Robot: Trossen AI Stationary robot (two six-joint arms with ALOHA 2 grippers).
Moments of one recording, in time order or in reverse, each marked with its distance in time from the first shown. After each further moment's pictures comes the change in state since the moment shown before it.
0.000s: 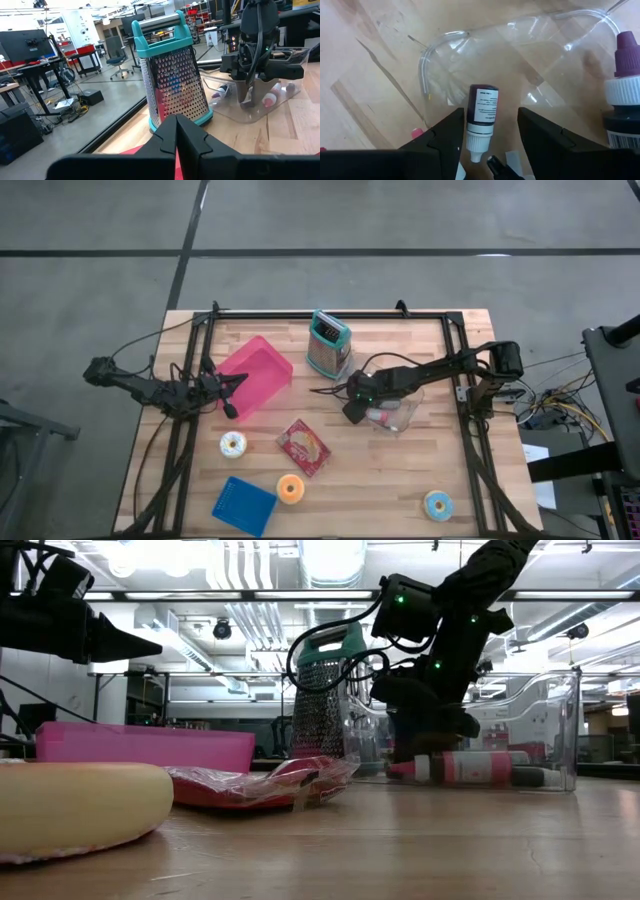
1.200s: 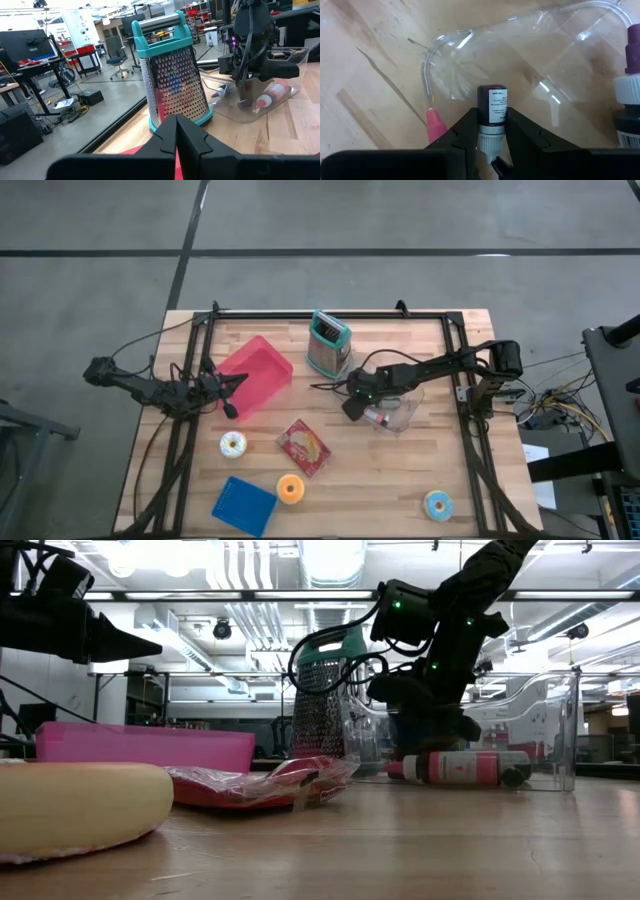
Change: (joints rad) left arm 0.000 0.000 0.000 0.000 0.000 0.000; right arm -0.035 0.002 0.001 -0.001 -0.058 0.038
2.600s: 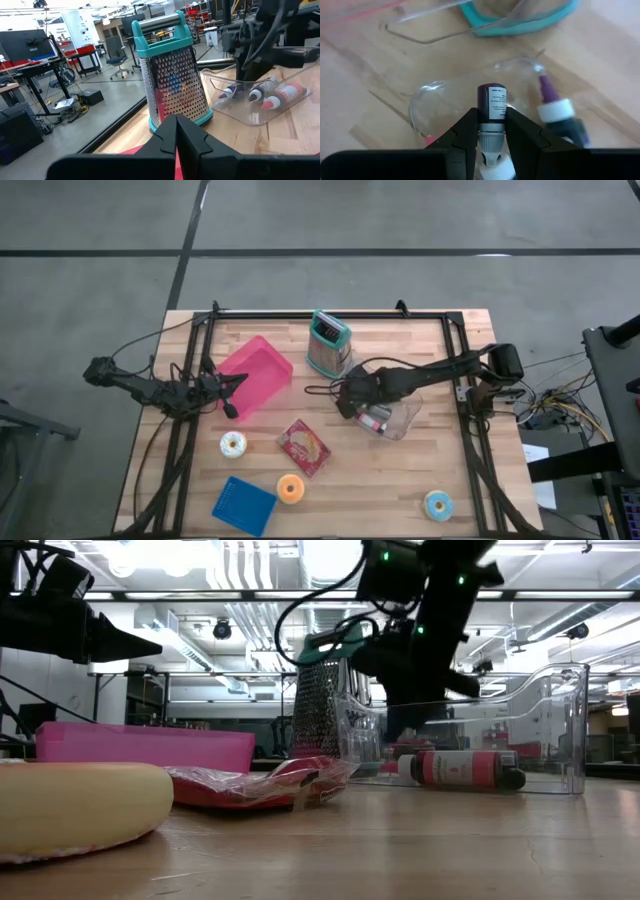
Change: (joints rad) left arm 0.000 0.000 0.000 0.000 0.000 0.000; right arm 0.111 0.003 0.200 -0.271 0.280 0.165
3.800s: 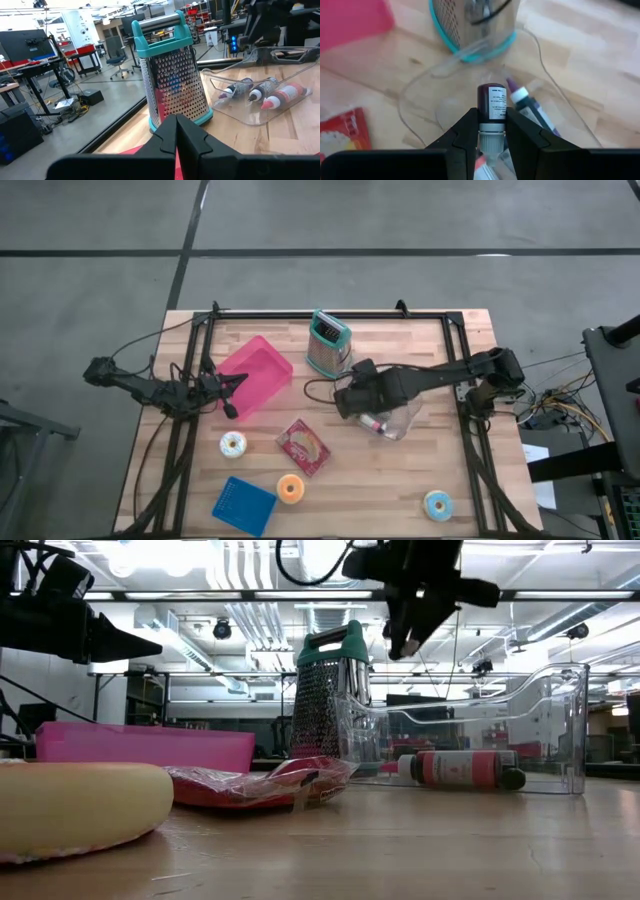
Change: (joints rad) left arm 0.000 0.000 0.000 0.000 0.000 0.000; right arm 0.127 0.017 0.427 -0.572 0.168 0.398
